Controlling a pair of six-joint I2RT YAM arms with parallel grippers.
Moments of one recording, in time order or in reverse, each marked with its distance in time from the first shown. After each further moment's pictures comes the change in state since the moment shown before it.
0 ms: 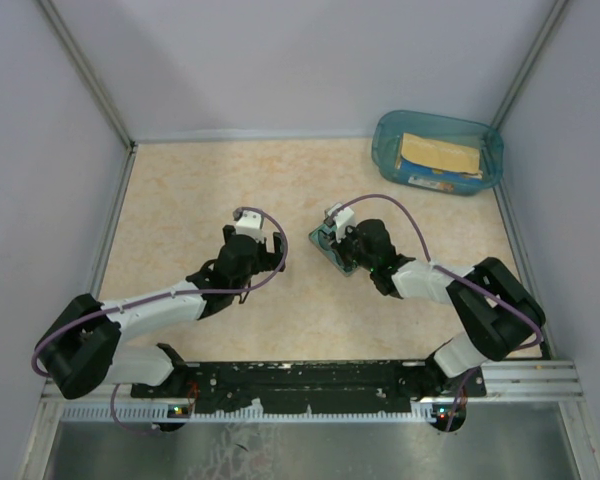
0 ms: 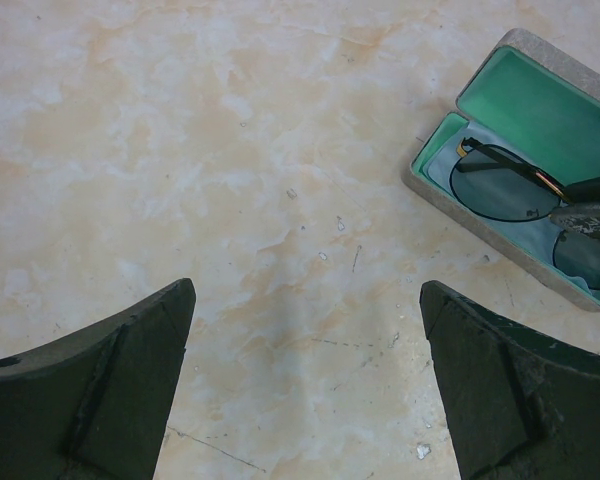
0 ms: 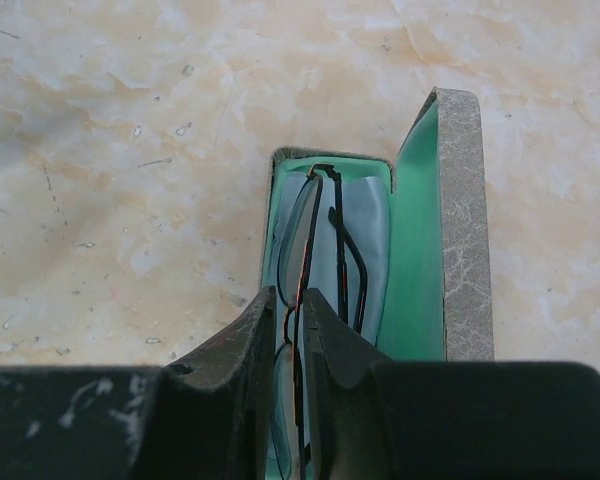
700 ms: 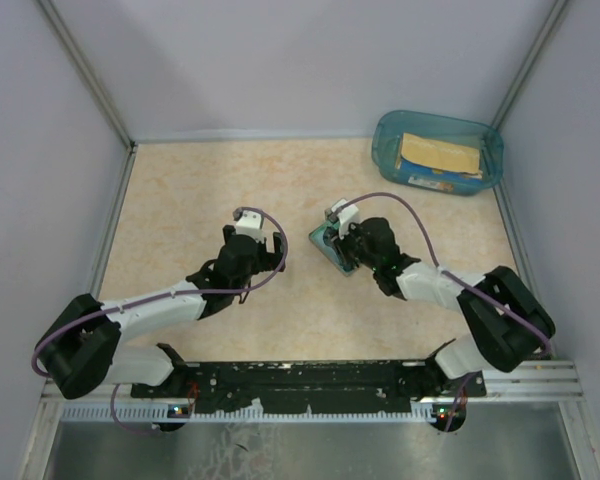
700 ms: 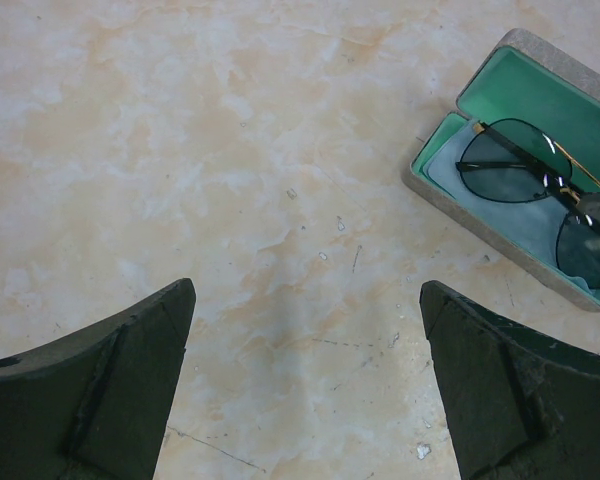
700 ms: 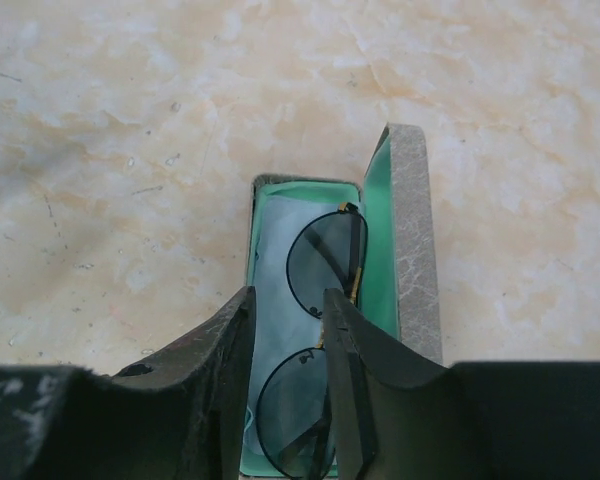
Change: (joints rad) left arm 0.000 0.000 0.000 0.000 0.000 0.000; right arm 0.000 -0.049 0.000 -0.013 0.032 -0.001
